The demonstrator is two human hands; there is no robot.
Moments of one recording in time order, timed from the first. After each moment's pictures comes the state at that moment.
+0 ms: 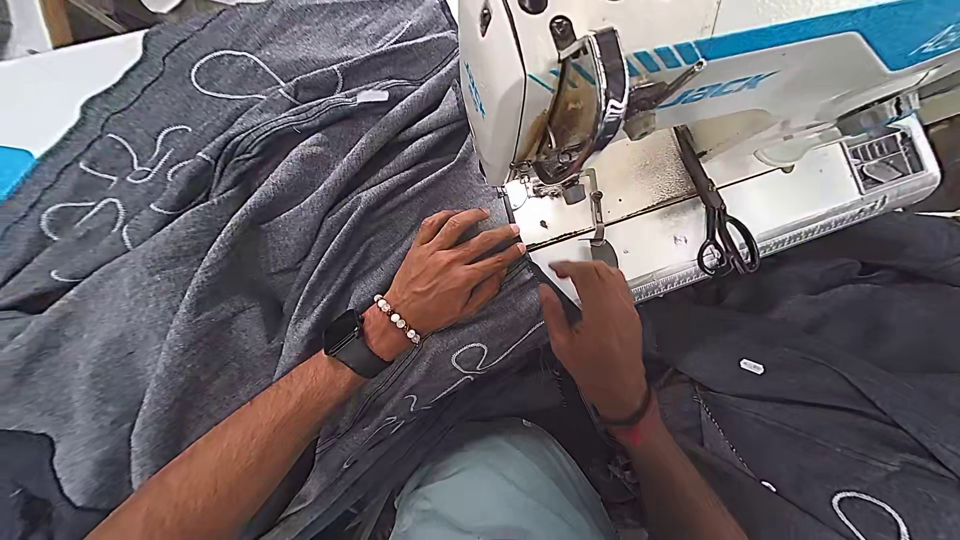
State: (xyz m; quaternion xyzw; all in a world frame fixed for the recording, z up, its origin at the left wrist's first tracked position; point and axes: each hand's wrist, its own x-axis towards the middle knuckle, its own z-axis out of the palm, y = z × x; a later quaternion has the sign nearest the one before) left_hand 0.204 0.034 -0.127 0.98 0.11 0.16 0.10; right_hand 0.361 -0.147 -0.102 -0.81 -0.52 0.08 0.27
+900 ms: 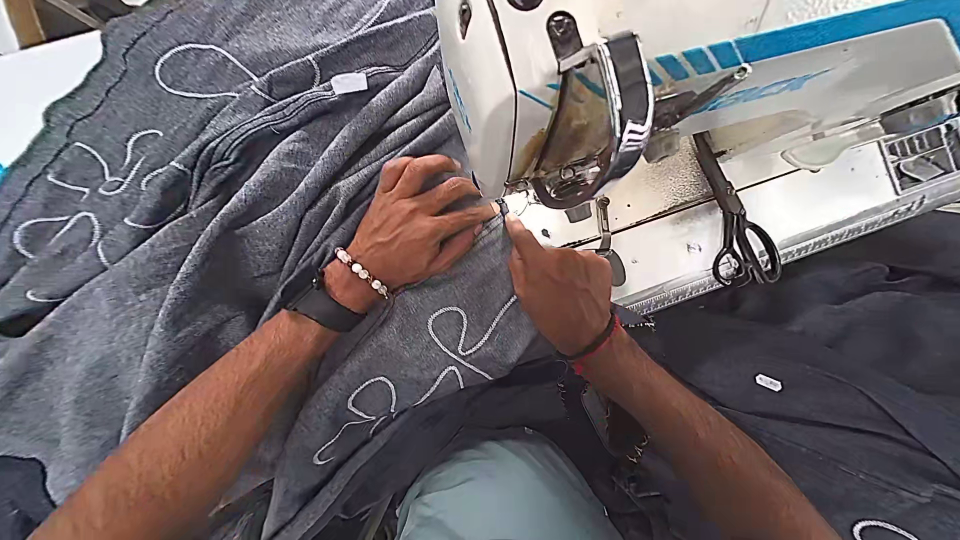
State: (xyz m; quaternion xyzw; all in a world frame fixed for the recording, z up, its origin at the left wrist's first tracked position) left_hand 0.214 0.107 -0.124 0.98 0.09 0.18 0.07; right_hand 0.367 -0.070 -0.113 -0.80 -0.59 -0.03 0.12
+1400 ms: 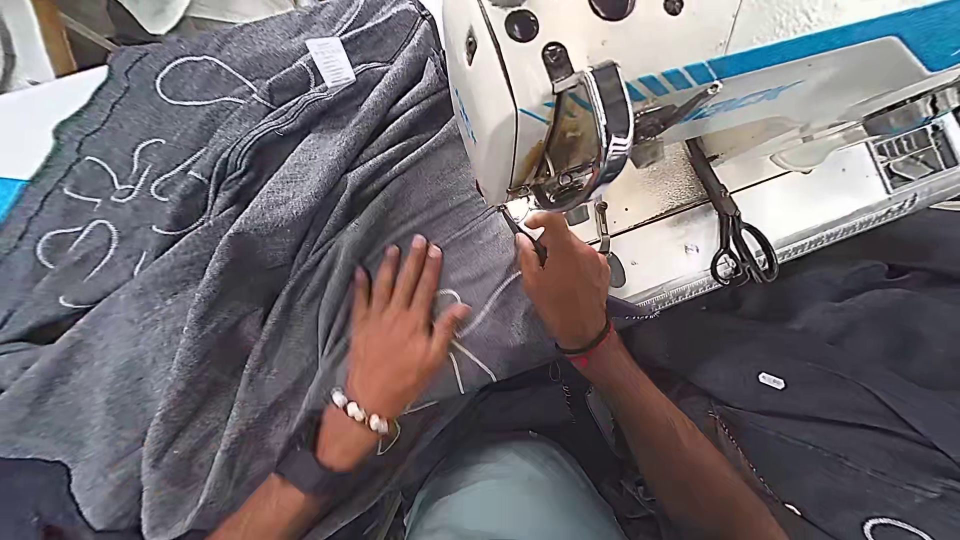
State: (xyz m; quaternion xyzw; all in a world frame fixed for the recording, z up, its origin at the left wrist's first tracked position) left_hand 0.150 0.003 -0.122 0.92 0.38 0.04 0.09; right_hand 0.369 -0.065 -0.115 -0.84 -0.47 0.06 0.26
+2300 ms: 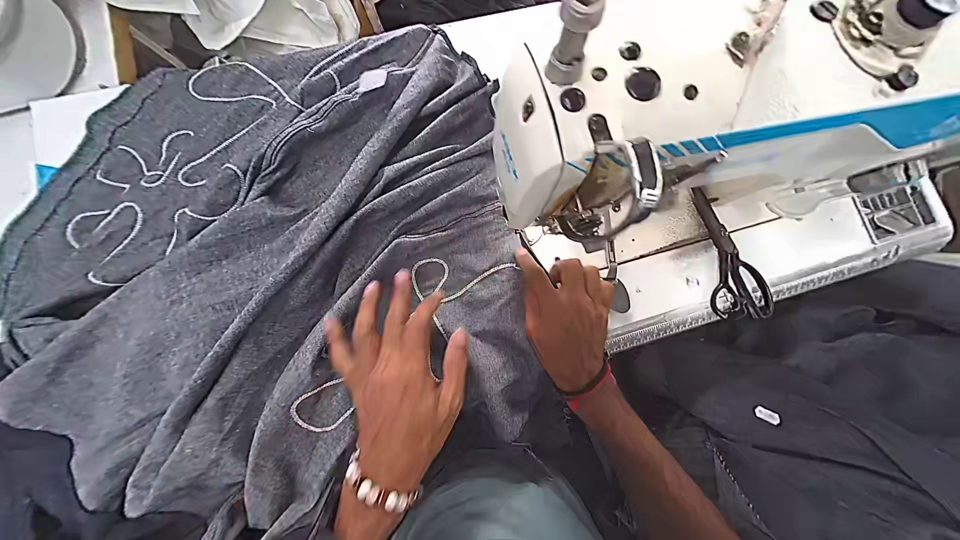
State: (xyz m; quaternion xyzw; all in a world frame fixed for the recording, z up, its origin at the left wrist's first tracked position) left_hand 0.153 -0.040 -0.086 0.85 0.50 0.15 0.09; right_hand 0.350 -0.081 -0.133 -0.82 -0.54 -0.07 0.18
